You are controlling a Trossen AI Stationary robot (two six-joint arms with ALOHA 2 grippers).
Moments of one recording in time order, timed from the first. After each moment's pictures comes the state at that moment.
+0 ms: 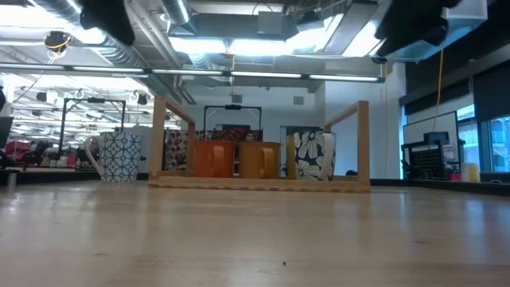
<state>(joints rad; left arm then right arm) -0.02 0.92 1.13 -1.14 -0.35 -0.57 0.44 1.21 1.02 -0.73 0.49 0.86</state>
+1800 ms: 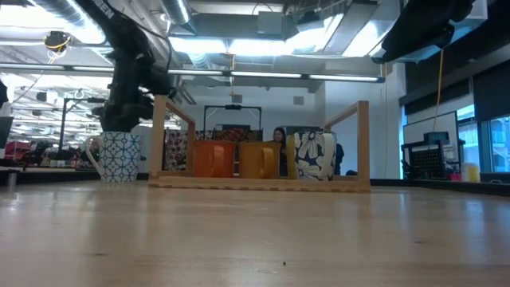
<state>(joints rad) 1.02 1.53 1.05 -1.06 -0.09 0.04 0.48 1.12 0.92 -0.74 0.65 0.78</state>
